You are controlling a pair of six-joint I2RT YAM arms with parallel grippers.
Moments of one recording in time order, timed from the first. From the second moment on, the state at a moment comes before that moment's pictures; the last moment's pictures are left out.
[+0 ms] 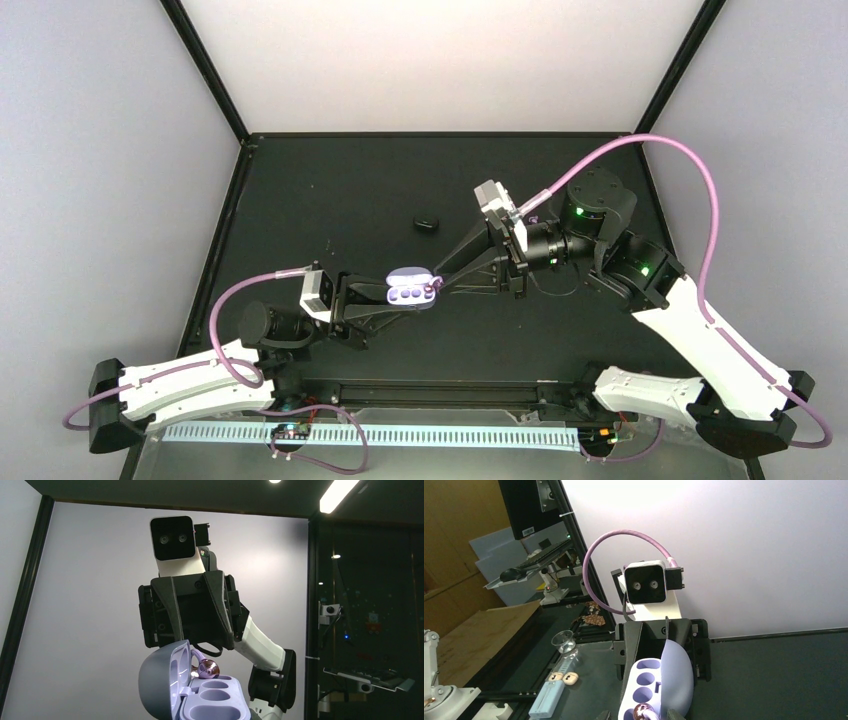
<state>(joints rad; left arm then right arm) -1.15 0.67 0.44 0.91 0.27 -0.33 0.87 1.05 1.42 -0.44 -0.90 0.22</state>
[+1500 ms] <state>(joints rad) -1.15 0.67 0.44 0.87 0.26 -0.32 0.87 1.06 1.50 -0.60 -0.83 0.14</state>
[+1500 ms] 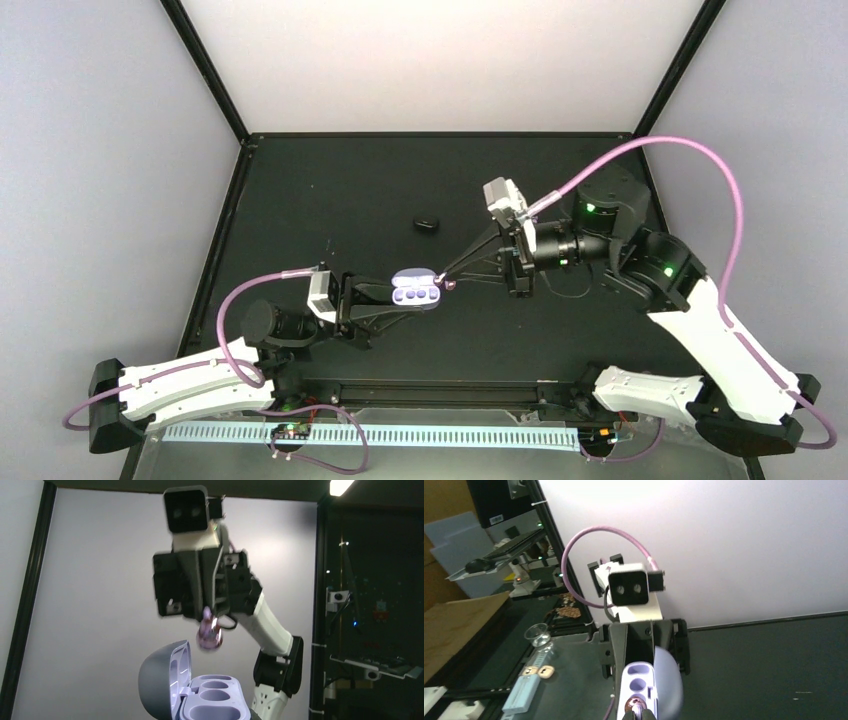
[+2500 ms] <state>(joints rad) -1.15 0.72 0.47 0.62 0.39 -0.19 1.23 1.12 1.63 -1.03 -0.22 -0.13</state>
